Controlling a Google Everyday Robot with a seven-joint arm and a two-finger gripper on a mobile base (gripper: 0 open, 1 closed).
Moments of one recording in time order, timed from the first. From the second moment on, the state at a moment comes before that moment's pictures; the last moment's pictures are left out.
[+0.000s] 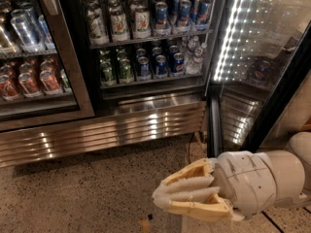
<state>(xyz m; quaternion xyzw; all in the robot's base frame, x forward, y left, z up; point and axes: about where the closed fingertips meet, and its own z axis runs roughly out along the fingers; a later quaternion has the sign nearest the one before) 0.255 -0.022 0.925 -0.52 0.38 0.58 0.50</state>
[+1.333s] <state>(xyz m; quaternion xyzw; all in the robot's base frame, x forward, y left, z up) 0.255 -0.022 0.925 -0.52 0.38 0.58 0.50</state>
